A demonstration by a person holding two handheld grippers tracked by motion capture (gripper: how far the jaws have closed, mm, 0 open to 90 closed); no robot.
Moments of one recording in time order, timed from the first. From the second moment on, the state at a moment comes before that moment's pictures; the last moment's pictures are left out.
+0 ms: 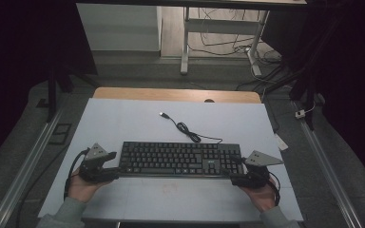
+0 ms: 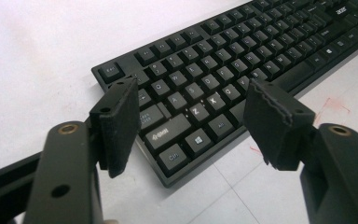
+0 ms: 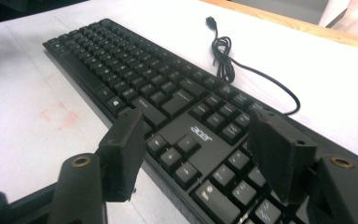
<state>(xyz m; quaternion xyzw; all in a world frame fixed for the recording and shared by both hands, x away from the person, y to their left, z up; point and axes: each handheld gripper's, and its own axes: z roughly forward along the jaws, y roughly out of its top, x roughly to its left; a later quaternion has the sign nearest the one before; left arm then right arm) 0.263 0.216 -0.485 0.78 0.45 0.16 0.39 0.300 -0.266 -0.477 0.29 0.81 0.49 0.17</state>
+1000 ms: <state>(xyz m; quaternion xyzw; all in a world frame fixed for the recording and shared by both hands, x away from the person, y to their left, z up) 0.266 0.217 -0.497 0.80 0.44 0.17 0.38 0.316 -0.207 -0.471 0.25 0.83 0.48 0.14</state>
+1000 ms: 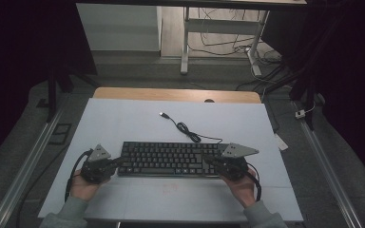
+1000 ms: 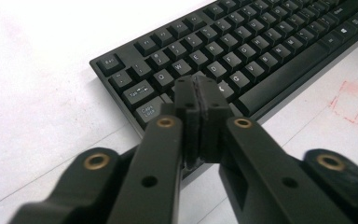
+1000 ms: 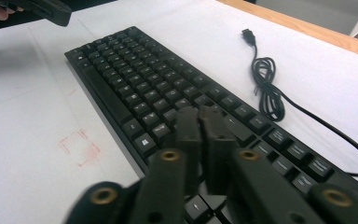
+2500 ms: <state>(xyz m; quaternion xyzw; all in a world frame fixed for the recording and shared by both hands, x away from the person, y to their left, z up) 0.285 0.200 -0.523 0.81 0.45 0.17 0.33 0.350 -0.133 -0.488 0.25 0.85 0.44 0.11</state>
